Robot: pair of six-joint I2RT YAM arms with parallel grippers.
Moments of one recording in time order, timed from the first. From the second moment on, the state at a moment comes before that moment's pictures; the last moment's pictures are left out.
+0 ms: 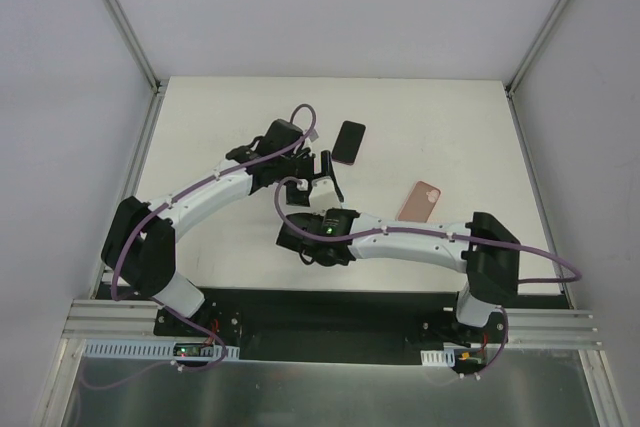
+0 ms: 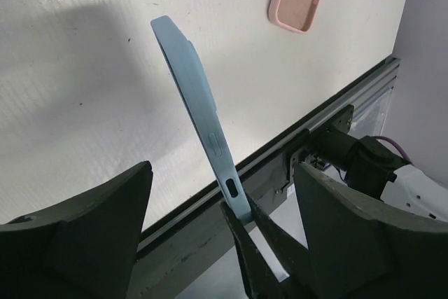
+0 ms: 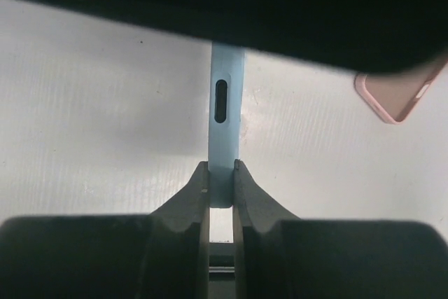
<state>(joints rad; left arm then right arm) -0.62 1.54 1.15 -0.50 0.46 -0.76 1.32 1.76 1.40 -1.05 0.78 0.93</state>
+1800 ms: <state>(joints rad) -0.31 1.57 0.66 0.75 1.02 -1.37 0.82 1.13 0.48 0.44 -0.21 1.15</state>
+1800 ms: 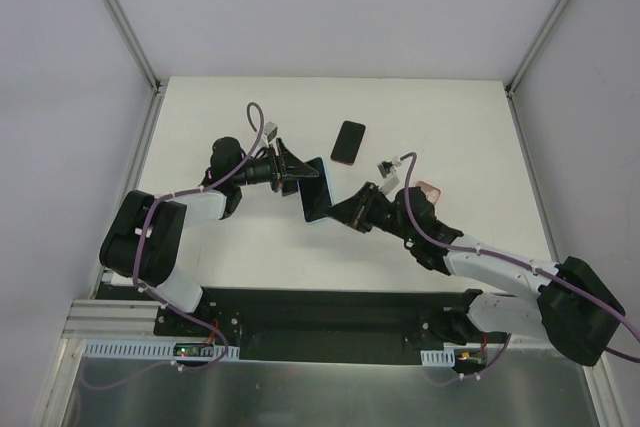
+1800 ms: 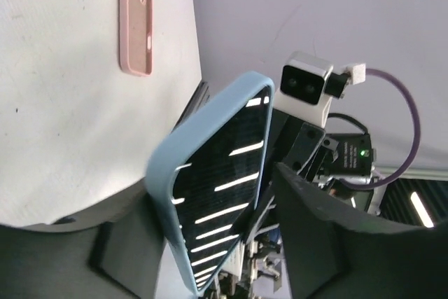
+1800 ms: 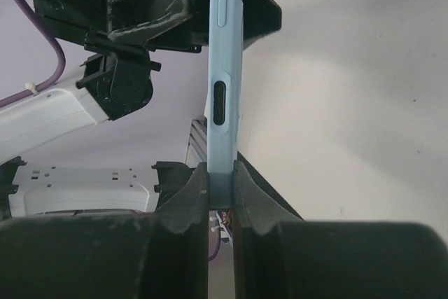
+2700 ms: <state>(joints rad) -0.31 1.58 0.67 0.79 1.04 -1.43 0.95 1.15 0.99 -0.52 0.25 0.89</state>
